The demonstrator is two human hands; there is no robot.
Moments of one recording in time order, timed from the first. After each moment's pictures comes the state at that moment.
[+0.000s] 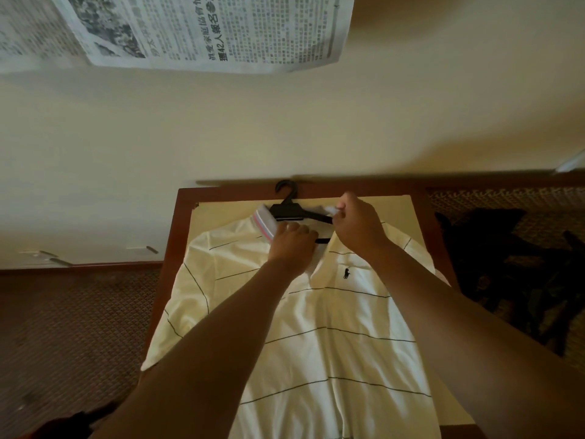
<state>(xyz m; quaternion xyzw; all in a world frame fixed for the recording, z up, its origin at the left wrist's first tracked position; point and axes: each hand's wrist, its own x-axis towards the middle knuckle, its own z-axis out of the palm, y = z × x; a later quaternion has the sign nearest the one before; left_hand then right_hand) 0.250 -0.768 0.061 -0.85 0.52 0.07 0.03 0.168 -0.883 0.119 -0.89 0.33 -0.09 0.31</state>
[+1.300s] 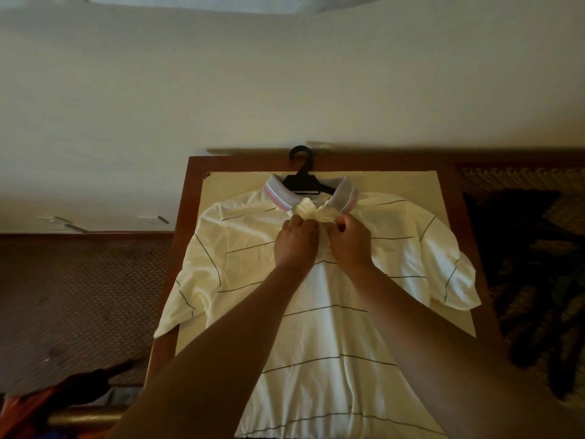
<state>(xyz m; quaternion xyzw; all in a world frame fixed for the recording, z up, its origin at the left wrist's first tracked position) 0.225 -0.733 0.030 -0.91 0.32 0.11 -0.24 0.158 -0.821 0.039 -0.78 0.45 -0.11 0.42</state>
